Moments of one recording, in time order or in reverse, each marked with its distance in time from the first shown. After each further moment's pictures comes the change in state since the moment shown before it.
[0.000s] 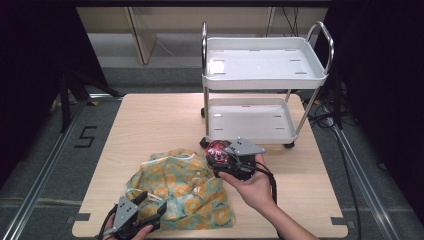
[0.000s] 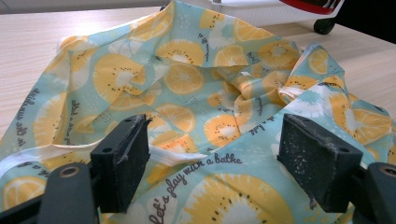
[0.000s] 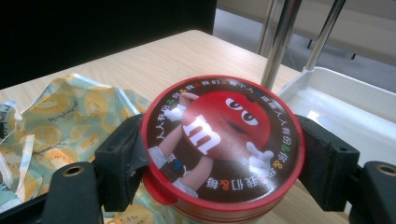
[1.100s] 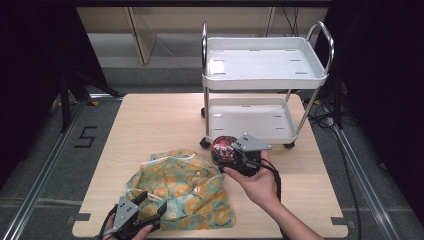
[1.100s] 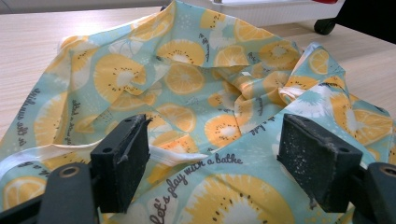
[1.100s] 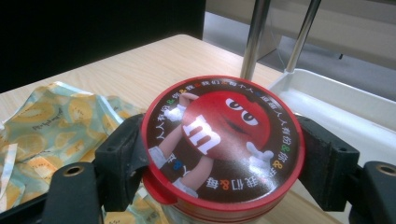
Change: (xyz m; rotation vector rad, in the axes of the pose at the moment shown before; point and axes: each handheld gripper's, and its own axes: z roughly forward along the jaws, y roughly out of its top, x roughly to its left) left arm 0.000 0.000 0.000 0.001 0.003 -0.004; right arm -0.012 0.003 -0.006 -0.002 -0.029 0.031
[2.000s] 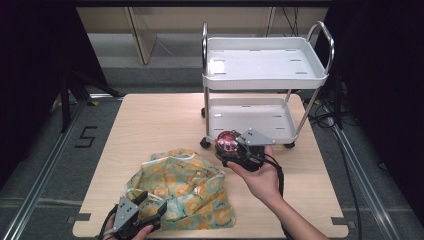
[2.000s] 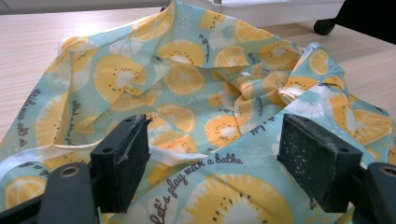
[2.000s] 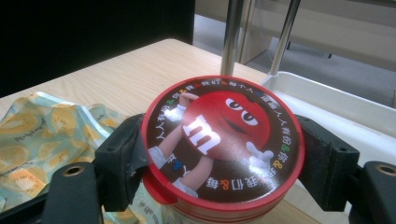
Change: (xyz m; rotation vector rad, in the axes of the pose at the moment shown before) left arm 0.000 0.000 0.001 -0.012 -0.007 -0.001; right arm -0.013 0.005 0.000 -0.013 -0.031 0.014
